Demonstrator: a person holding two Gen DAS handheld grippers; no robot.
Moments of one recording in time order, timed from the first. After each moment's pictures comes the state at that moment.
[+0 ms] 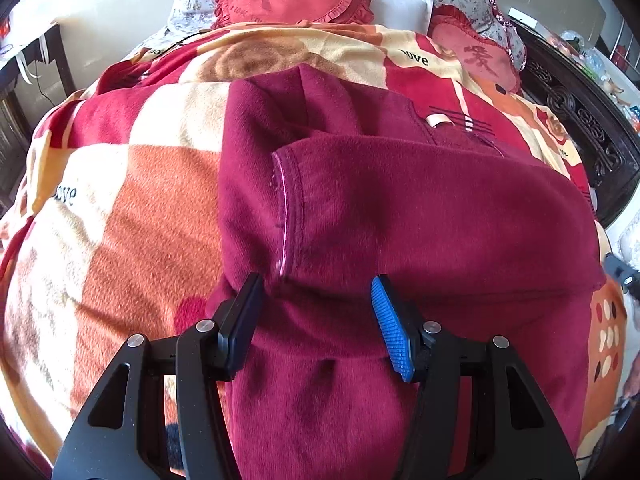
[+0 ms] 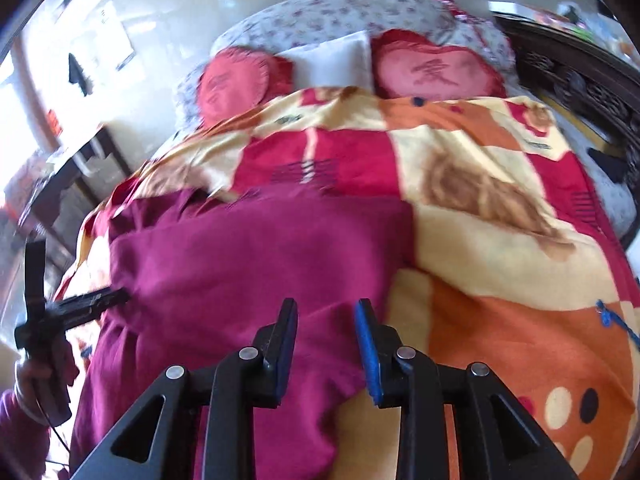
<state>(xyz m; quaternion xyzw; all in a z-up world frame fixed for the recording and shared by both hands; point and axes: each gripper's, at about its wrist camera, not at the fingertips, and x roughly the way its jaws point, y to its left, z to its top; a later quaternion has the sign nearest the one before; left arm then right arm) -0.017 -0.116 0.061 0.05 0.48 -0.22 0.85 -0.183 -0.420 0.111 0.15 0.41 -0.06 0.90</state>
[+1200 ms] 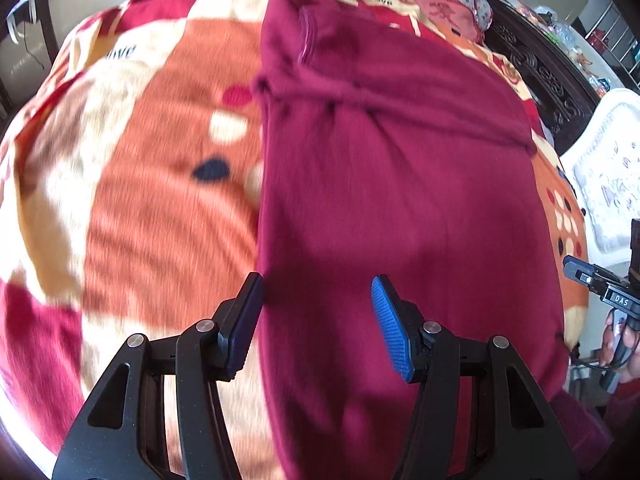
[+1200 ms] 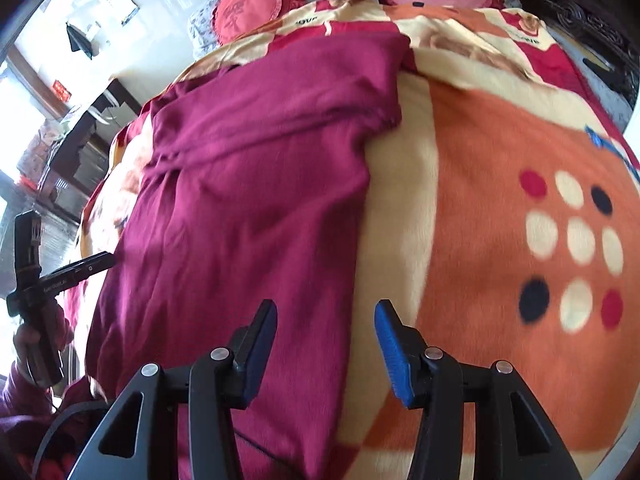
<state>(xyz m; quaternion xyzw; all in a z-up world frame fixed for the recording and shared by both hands) -0.158 -0.018 0.056 0.03 0.56 -0.27 0.78 -0.333 -0.367 0.073 0.20 0.51 -0.02 0.84</state>
